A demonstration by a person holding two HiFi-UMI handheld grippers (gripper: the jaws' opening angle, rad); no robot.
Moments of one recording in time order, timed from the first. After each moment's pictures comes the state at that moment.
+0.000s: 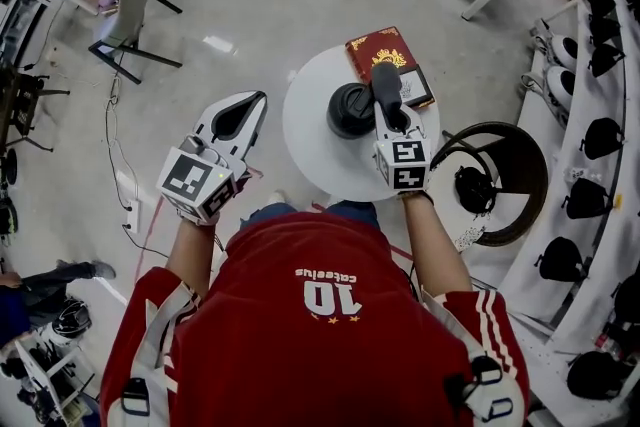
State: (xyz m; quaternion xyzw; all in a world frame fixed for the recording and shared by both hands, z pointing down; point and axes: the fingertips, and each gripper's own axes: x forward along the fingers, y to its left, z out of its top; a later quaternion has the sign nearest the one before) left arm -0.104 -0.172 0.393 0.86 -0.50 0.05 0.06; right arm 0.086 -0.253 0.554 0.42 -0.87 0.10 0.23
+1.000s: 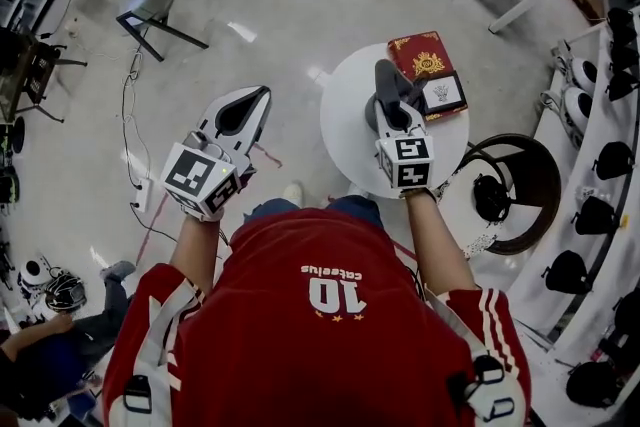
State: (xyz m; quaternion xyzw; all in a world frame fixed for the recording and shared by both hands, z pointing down) left arm -0.192 -0.120 0.388 0.84 -0.54 0.04 0.06; right arm -0.015 -0.209 0.558 0.37 -0.89 0.11 0.24
